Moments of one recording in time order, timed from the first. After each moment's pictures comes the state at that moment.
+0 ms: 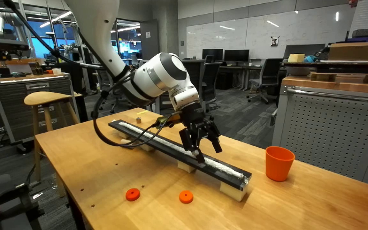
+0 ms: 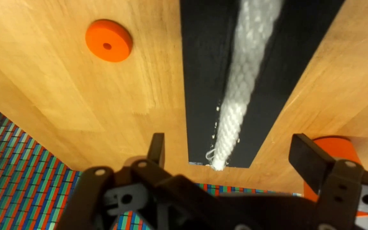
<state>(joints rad) 0.11 0.64 -0.33 -1.85 -0.70 2.33 1.93</state>
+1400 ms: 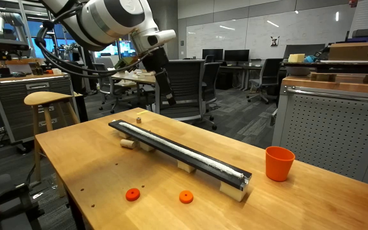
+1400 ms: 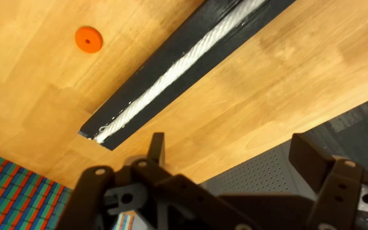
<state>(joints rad) 0.02 0.11 -0.10 -2.21 -0.46 2.55 1.05</state>
